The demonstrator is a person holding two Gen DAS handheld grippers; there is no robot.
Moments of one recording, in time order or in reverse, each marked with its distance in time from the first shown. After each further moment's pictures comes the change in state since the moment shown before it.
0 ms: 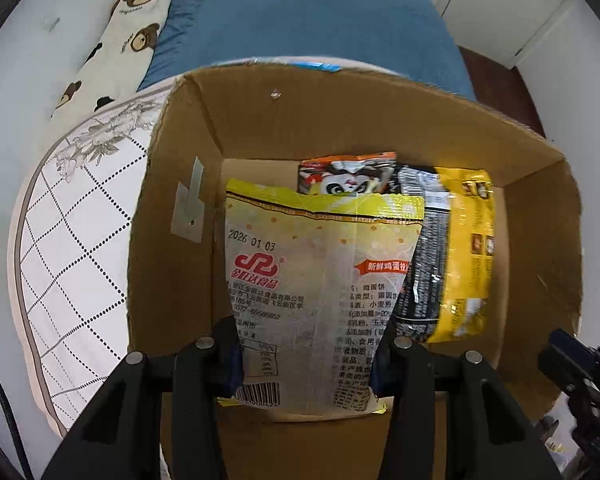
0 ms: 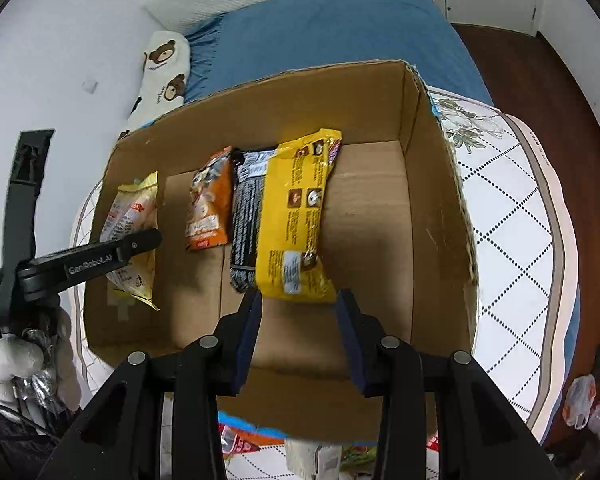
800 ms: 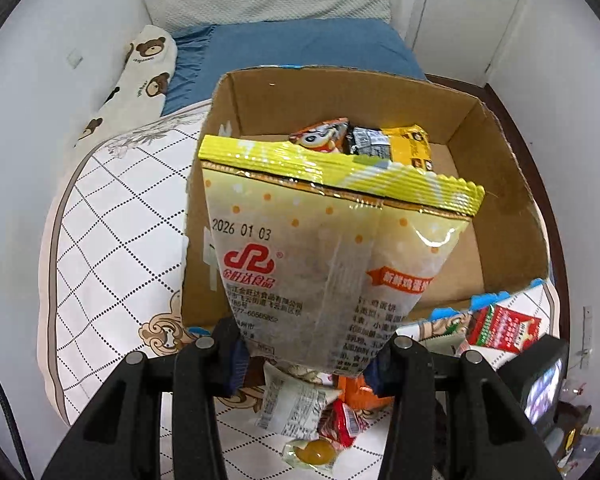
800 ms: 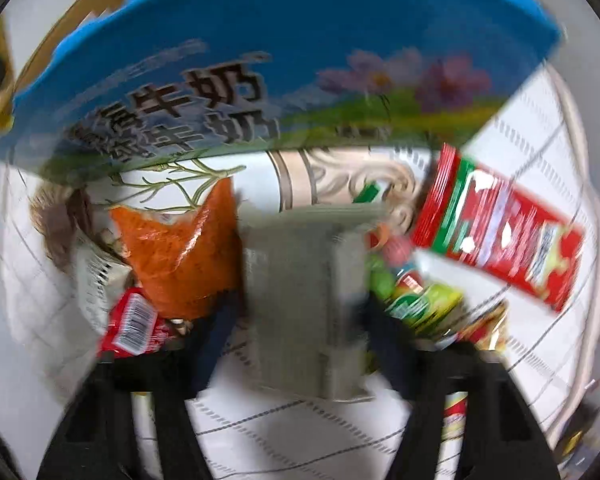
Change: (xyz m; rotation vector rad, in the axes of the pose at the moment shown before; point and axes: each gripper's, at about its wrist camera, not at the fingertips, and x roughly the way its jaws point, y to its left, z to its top) left arm -0.075 -0.006 -0.142 0.082 -0.242 0.003; right arm 0.079 0.017 -0.185 -0.074 0.066 -0.229
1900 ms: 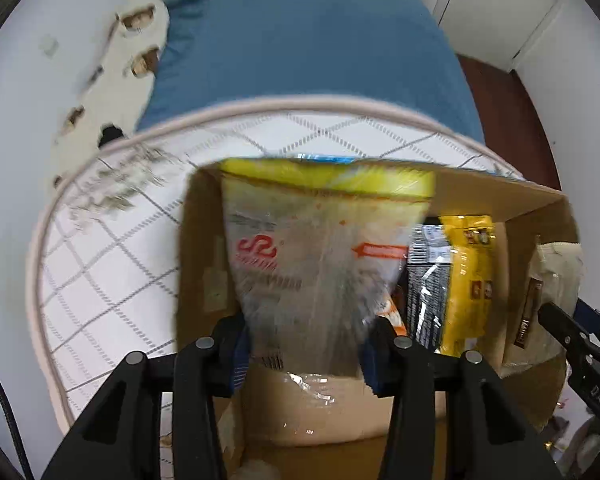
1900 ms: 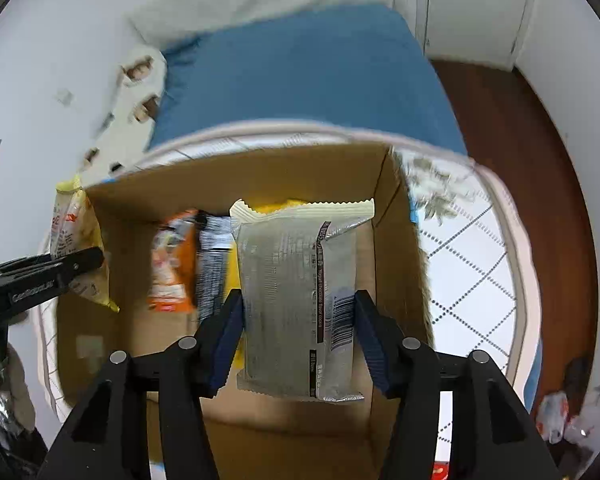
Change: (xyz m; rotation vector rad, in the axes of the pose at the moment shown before) left arm 0.109 0.032 0.161 -0.029 0.198 0.001; right arm -0.086 -0.050 0.221 0.071 -0.115 0.064
